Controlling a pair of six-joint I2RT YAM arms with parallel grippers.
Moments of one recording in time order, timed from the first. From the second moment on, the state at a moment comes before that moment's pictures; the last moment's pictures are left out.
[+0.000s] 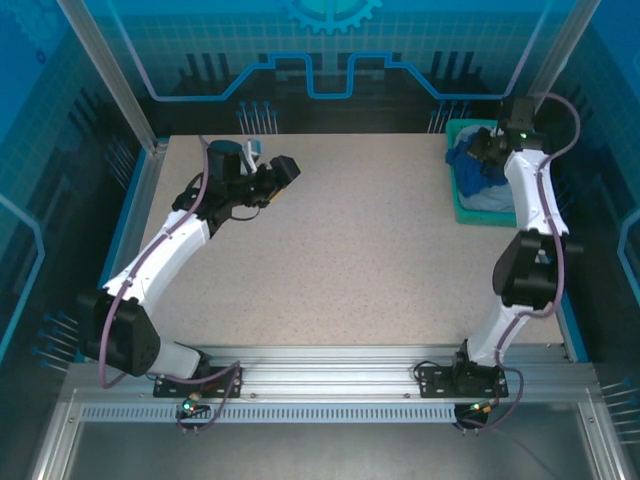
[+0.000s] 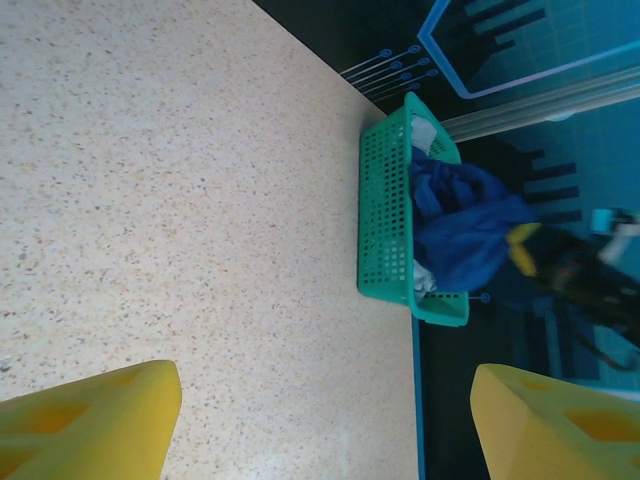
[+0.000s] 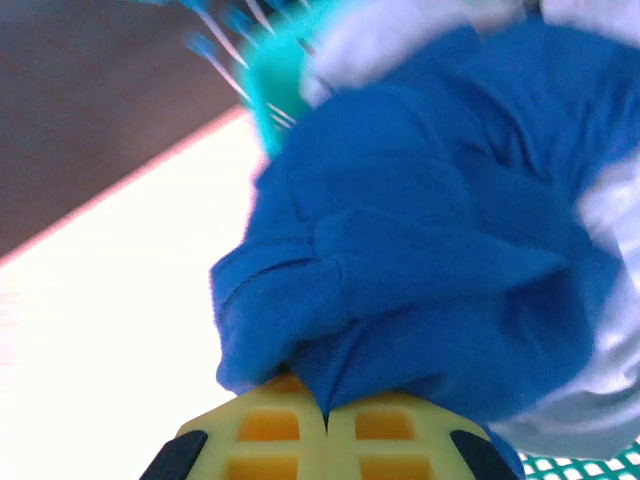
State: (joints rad) left arm -0.27 1.42 1.23 -0.31 0.42 -0.92; right arm -0.15 1.79 1.82 -0.79 -0.03 0.41
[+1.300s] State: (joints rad) left arm -0.35 1.34 0.88 -0.64 0.29 -1.17; right arm 0.48 1.57 1.12 -0.80 -0.27 0.71
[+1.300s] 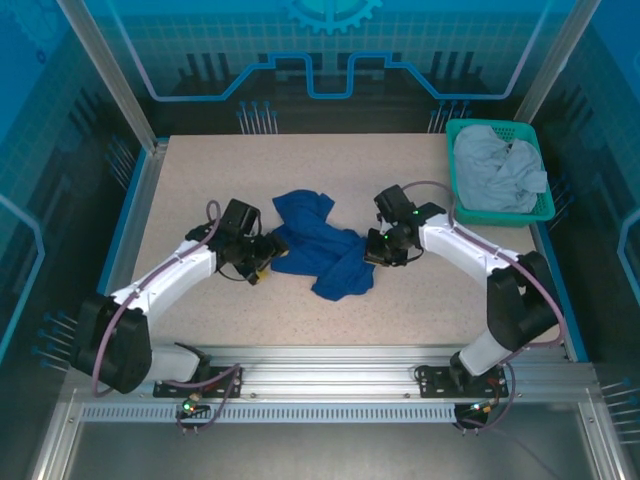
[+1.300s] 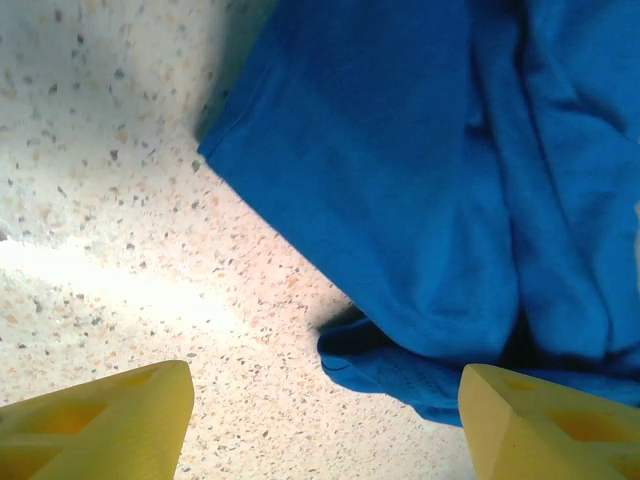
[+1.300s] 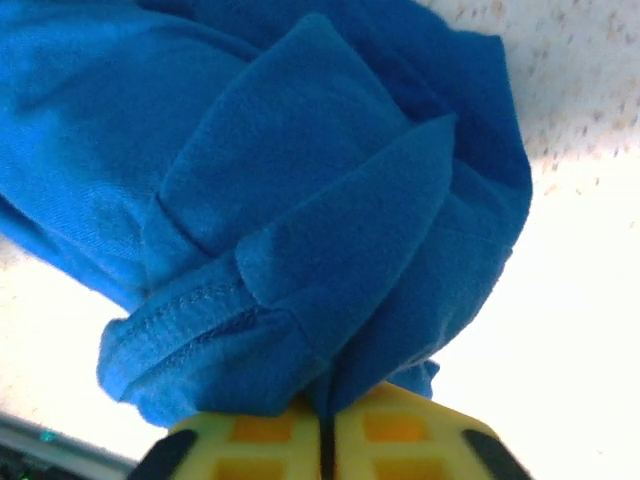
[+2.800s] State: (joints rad) left arm -0.13 1.47 1.19 -0.60 0.05 -1.11; right arm 0.39 1.87 1.79 -0.81 -0.19 0.54
